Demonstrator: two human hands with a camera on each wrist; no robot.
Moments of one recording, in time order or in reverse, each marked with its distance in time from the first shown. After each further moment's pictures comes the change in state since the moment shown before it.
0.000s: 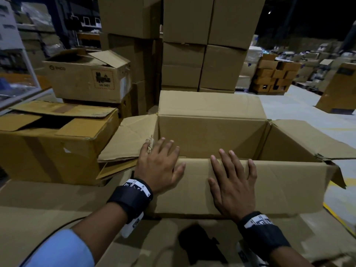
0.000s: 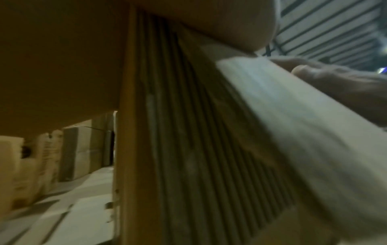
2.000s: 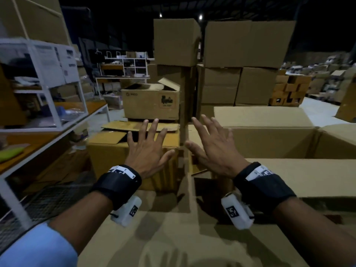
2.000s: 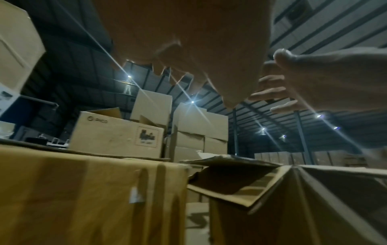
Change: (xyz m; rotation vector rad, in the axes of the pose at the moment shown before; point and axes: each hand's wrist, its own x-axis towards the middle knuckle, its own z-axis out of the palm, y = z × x) left_hand -0.111 -0.269 -0.084 0.067 0.103 -0.120; right_hand 0.106 -0.287 -0.127 0.403 -0.094 -0.125
